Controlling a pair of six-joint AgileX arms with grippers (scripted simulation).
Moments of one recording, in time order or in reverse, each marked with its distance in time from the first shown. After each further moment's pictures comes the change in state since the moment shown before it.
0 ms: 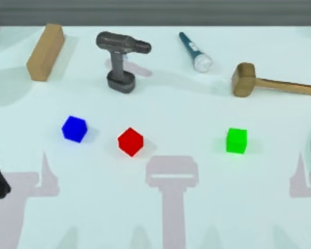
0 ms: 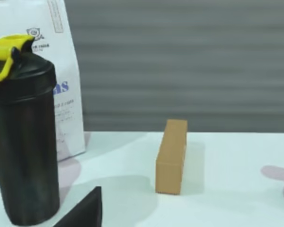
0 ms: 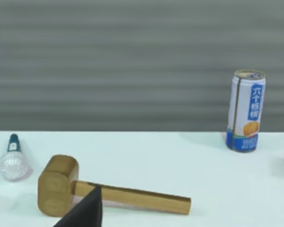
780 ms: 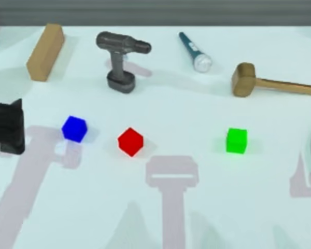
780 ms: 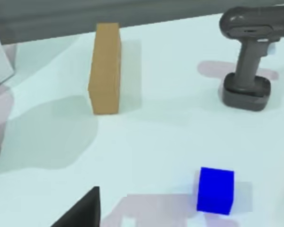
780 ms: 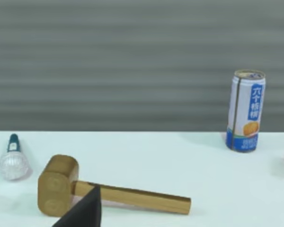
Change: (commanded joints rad) left arm -0.170 0.690 0.608 -0.377 0.001 0.064; right arm 0.000 0.000 0.000 0.000 0.000 0.000
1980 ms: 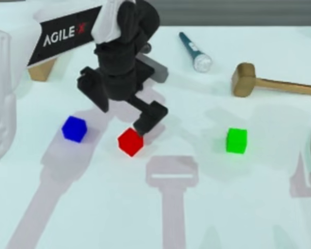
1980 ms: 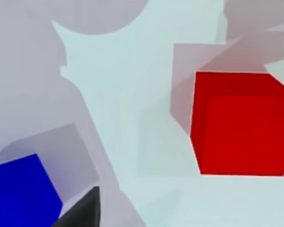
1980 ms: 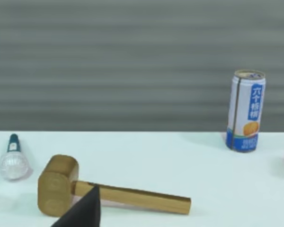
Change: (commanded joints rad) left arm -0.351 1.573 1.250 -0.788 0.003 0.137; right arm 0.000 0.000 0.000 0.000 0.000 0.000
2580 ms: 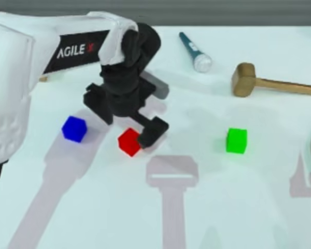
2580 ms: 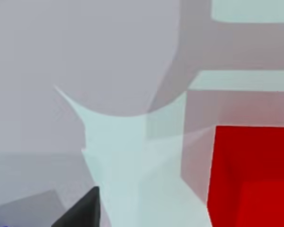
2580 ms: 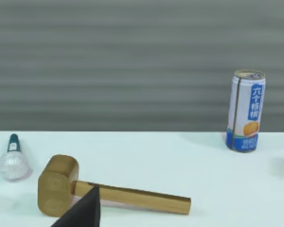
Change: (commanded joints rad) left arm 0.002 0.062 -0.101 0.172 0.001 0.002; right arm 0.000 0.000 0.000 0.000 0.000 0.000
